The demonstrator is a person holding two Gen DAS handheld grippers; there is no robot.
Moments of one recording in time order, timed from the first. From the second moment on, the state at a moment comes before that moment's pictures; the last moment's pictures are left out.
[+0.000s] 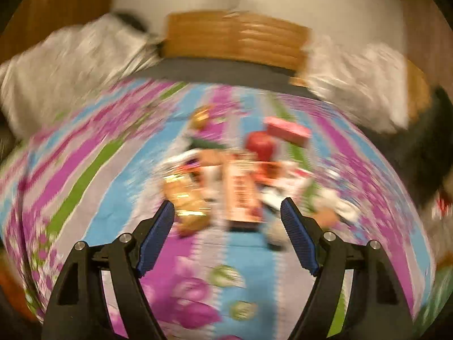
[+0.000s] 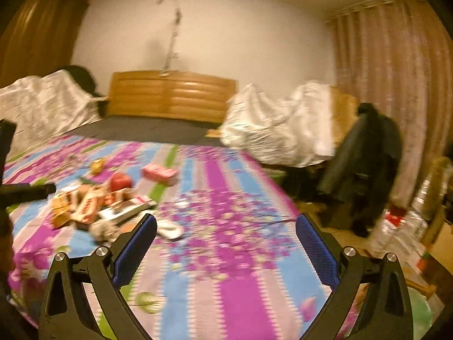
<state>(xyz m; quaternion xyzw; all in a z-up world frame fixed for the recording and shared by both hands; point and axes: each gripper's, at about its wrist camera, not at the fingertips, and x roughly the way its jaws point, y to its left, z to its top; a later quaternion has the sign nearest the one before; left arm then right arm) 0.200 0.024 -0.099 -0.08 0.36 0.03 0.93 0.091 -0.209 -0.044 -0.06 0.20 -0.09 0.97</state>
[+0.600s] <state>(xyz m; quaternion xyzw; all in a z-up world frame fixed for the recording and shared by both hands) 0.263 0.093 -0.188 -0.22 0.46 0.04 0.86 0.155 -0.173 -0.070 0.01 0.30 0.04 0.95</state>
